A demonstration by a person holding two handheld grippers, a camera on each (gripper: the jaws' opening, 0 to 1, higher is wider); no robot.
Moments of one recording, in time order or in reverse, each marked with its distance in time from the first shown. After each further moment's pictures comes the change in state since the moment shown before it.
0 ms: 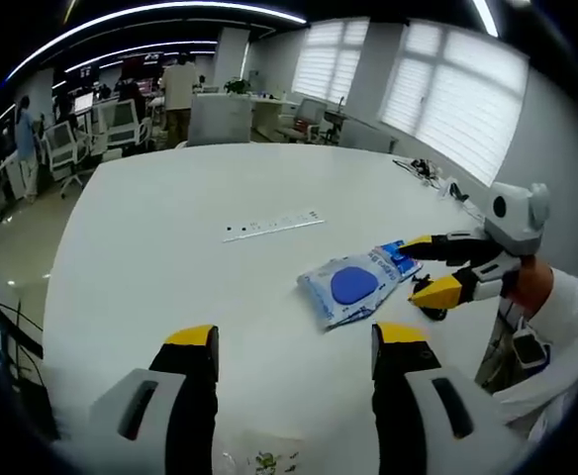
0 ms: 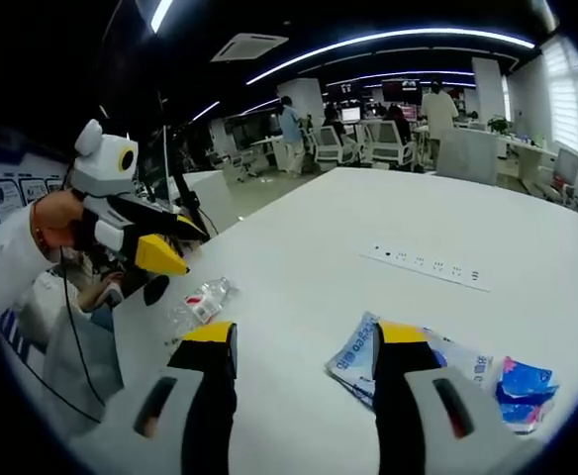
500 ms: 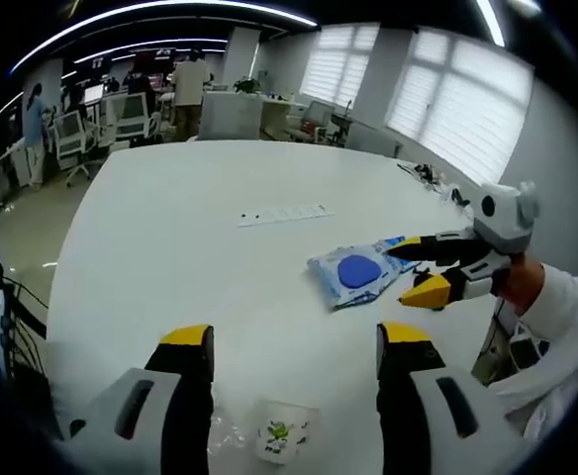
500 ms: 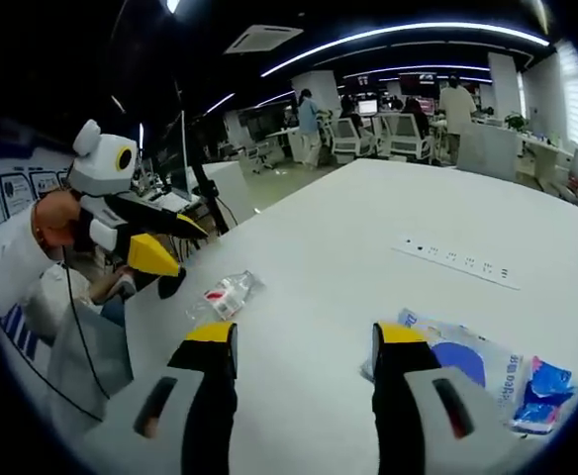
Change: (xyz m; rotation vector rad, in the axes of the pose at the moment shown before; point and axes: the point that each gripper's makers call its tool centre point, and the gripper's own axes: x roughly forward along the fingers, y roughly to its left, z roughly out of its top) left arm -0.031 0.018 -0.028 -0.042 -0.012 0.001; right arm 0.023 0.039 -0.009 -0.017 0.036 0.069
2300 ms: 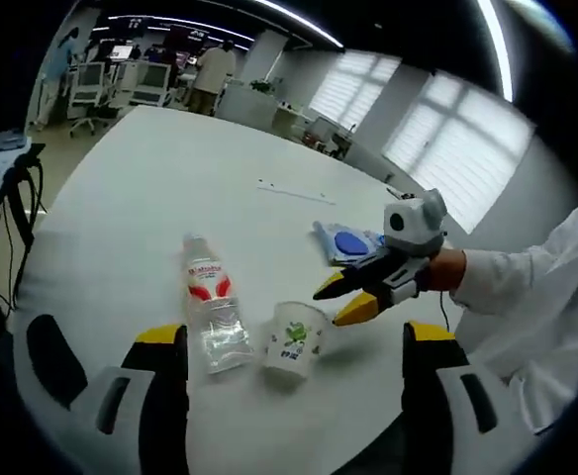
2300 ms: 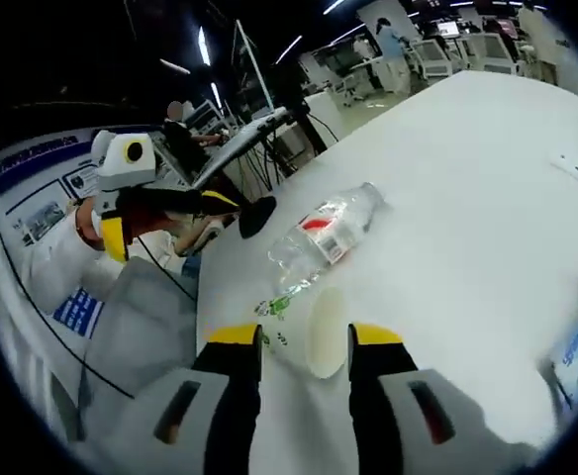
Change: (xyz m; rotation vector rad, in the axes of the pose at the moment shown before) left arm -0.060 0.041 -0.107 -0.212 -0.068 -0.123; right arm 0.096 0.117 -0.091 0.056 0.311 0.511
